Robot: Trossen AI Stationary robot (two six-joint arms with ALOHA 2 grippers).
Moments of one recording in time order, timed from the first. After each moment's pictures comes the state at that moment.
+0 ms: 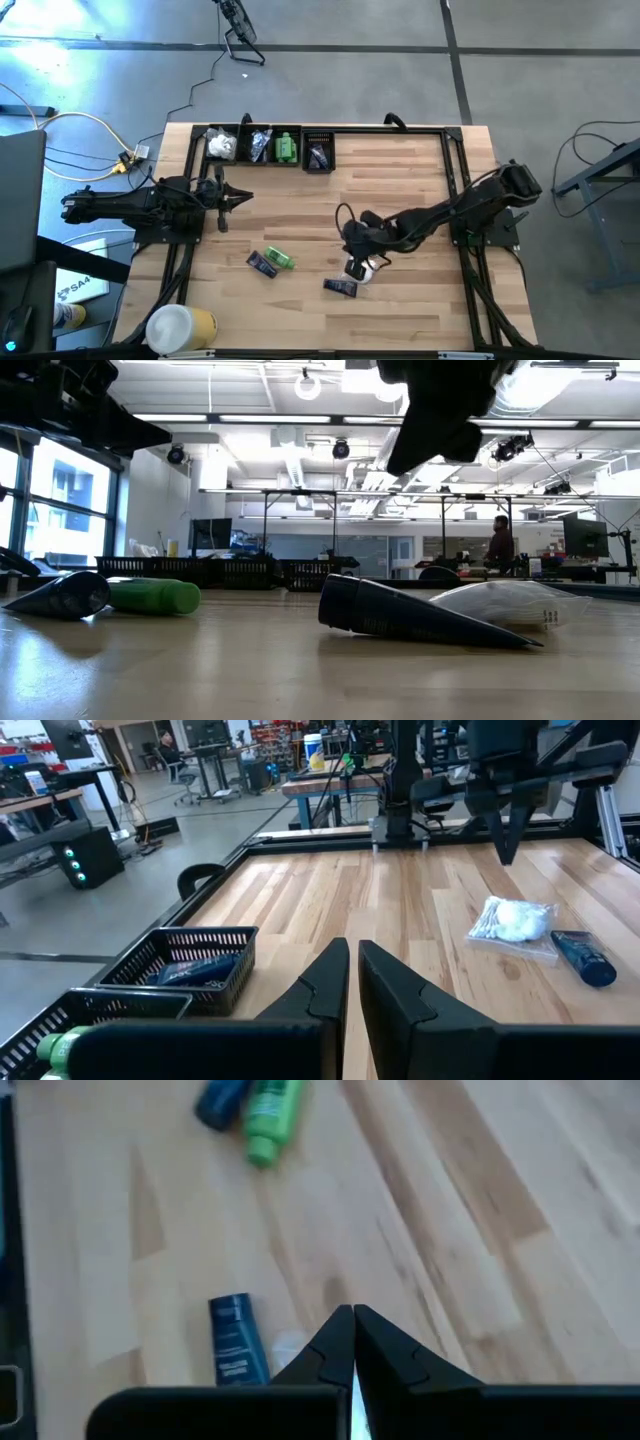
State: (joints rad) left arm 0.02 0.17 0.21 -0.10 -0.18 0.11; right arm 0.33 1.63 1.15 -0.45 0.21 0.66
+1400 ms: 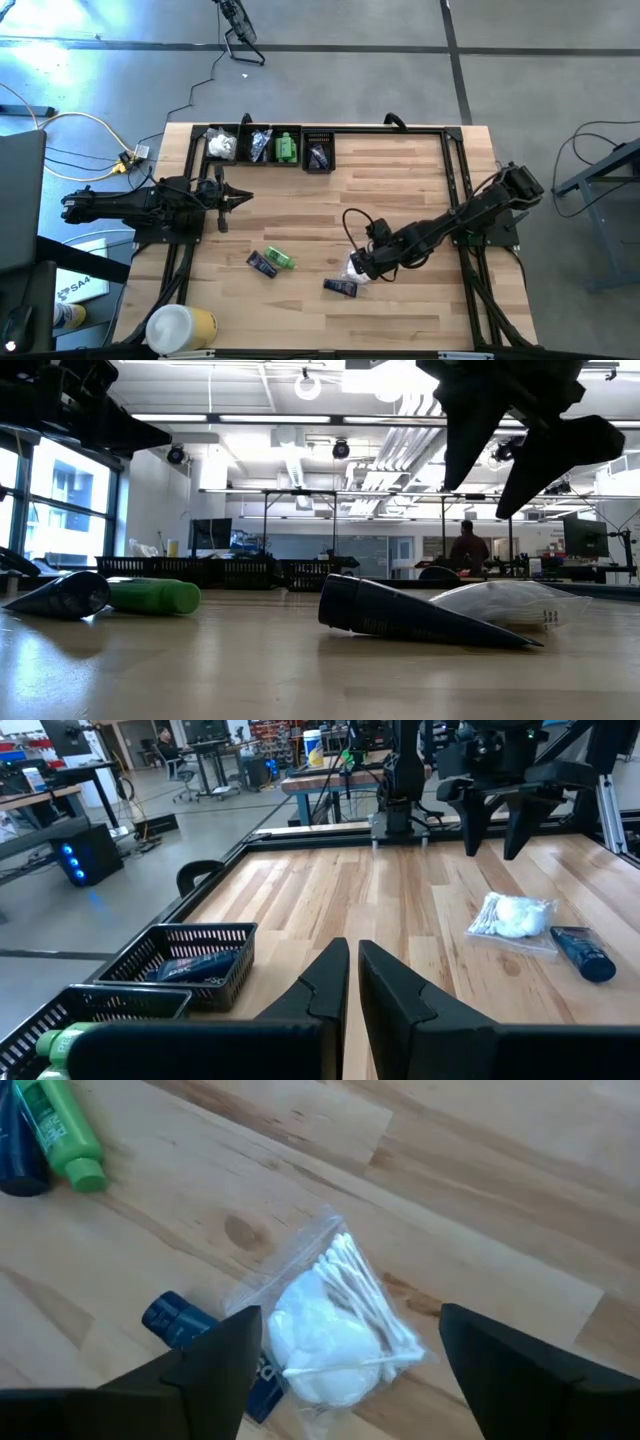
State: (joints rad) left arm 0.02 0.17 0.21 -0.11 -0.18 0.11; right arm 0.44 1.63 1.15 -0.78 0.31 1.54
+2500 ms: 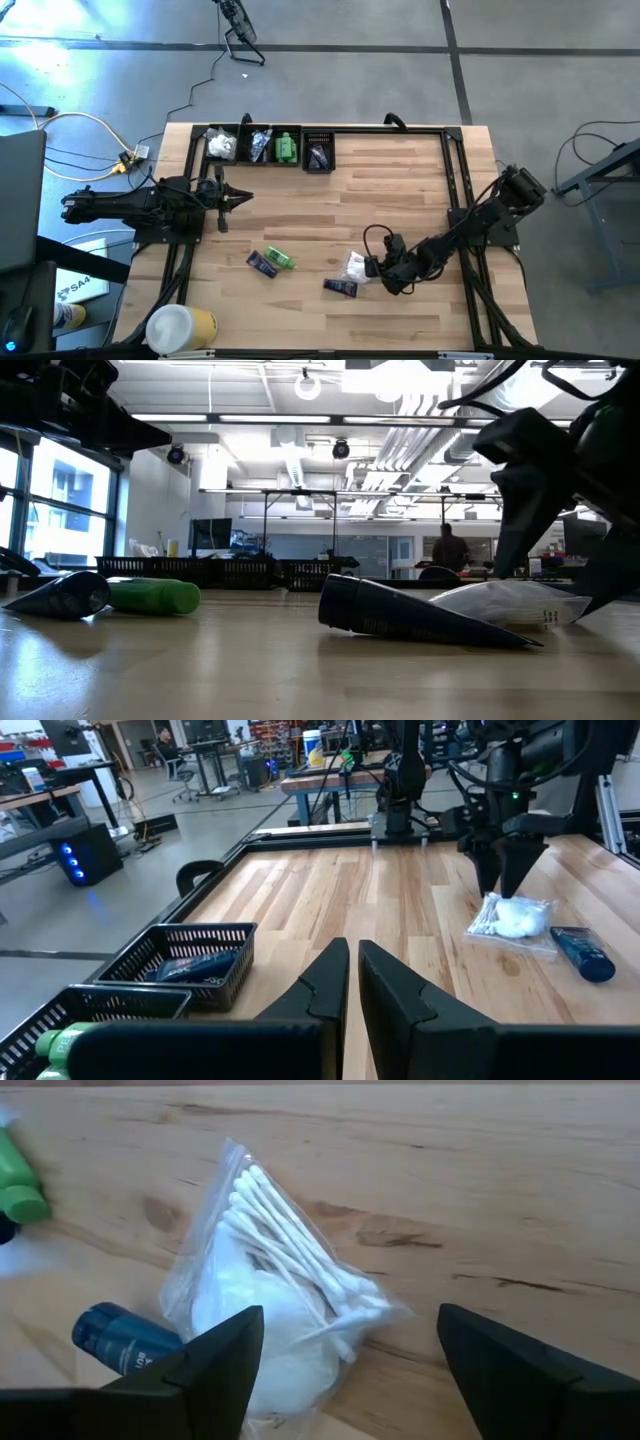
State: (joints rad) left arm 0.02 0.17 0.21 -0.11 -0.17 0.11; right arm 0.58 1.63 0.76 -0.27 0.38 1.97
